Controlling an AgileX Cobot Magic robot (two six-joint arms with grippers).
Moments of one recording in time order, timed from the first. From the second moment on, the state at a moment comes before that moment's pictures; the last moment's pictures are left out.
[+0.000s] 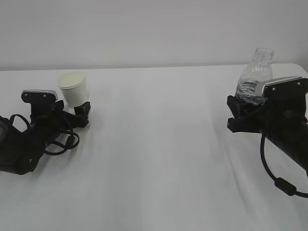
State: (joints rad) left arm -0.16 2.41 -0.98 0.03 -1.17 -0.13; right arm 0.20 1.90 -0.52 -0.03 -1.12 -0.05
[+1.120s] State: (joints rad) left arm -0.12 2.51 -1.20 0.12 -1.16 -0.13; right arm 0.20 1.90 -0.52 -0.03 -1.12 -0.05
